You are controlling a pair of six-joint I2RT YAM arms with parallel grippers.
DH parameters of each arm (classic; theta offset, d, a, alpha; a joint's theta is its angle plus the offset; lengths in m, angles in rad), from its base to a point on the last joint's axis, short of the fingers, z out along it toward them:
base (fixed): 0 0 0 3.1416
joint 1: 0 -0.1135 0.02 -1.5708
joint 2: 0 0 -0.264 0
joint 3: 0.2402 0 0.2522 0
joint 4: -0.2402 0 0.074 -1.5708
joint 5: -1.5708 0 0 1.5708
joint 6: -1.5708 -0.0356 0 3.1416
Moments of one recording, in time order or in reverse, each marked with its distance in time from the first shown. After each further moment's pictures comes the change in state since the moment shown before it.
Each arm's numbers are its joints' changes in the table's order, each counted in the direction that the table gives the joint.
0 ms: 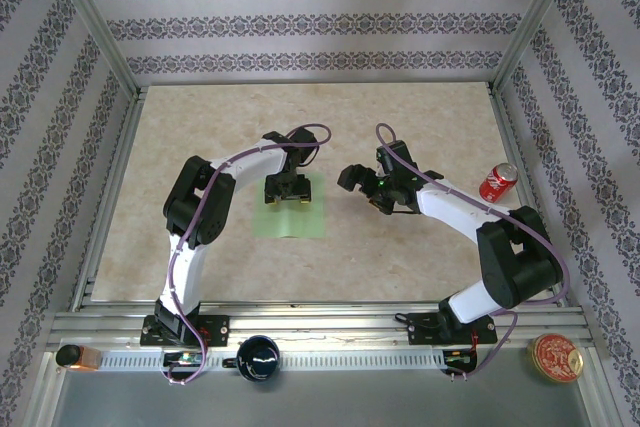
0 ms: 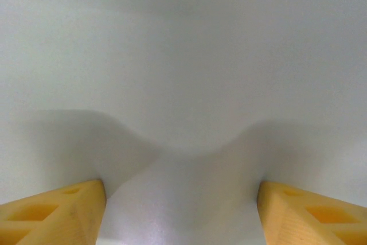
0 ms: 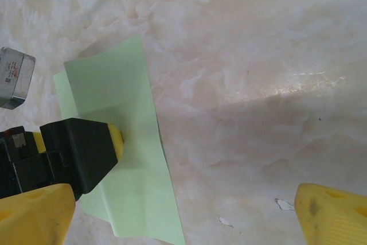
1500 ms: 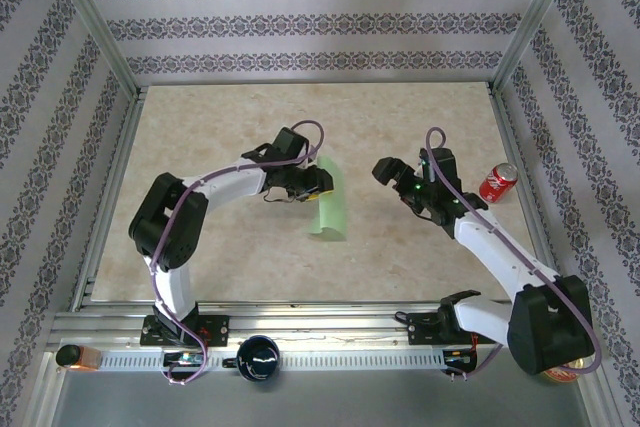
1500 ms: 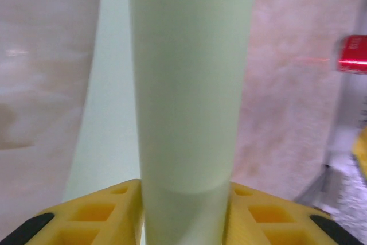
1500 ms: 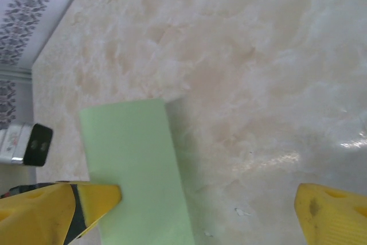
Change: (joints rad) left arm 0.008 0.275 -0.367 0.700 -0.533 0.204; right arm 0.175 0.372 -0.178 0.047 -0.044 0.009
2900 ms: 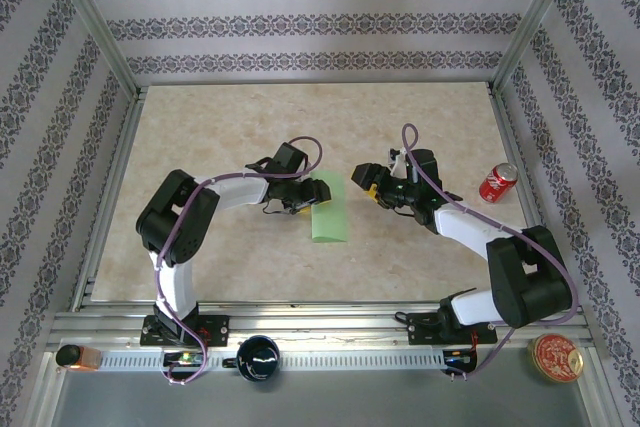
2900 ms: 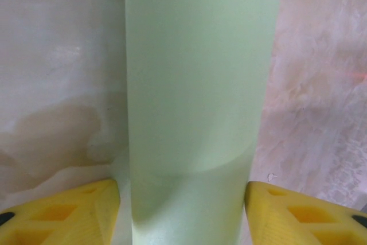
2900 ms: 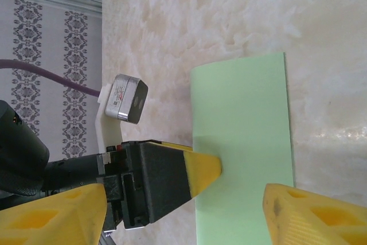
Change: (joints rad) left arm 0.000 -0.054 -0.084 0.033 0.141 -0.016; right arm -0.056 -0.251 -0.065 0.428 0.309 -0.066
